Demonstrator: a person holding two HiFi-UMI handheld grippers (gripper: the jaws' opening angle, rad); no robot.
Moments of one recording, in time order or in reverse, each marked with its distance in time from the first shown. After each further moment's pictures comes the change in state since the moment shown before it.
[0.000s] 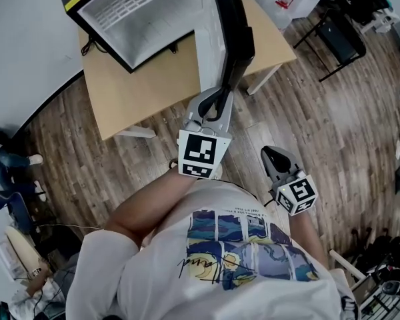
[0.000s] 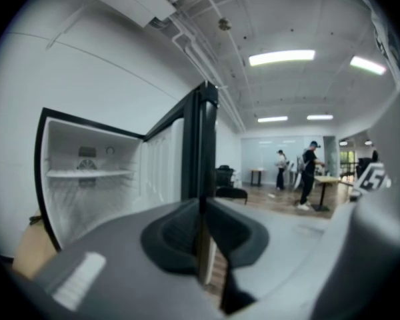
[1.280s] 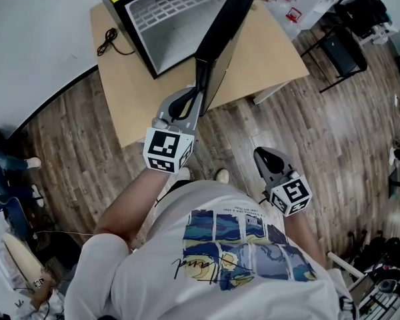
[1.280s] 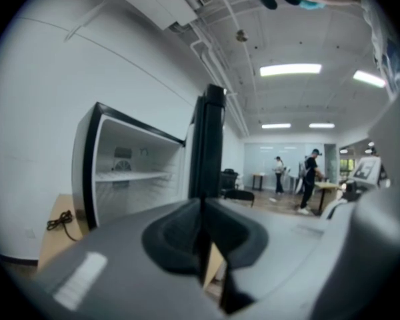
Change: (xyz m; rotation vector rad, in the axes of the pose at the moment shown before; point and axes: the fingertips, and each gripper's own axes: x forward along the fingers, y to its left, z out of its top) left arm -0.076 0.174 -0.019 -0.049 -0.024 -0.004; right arm 0.092 0.089 0.056 -0.050 -0.002 0.017
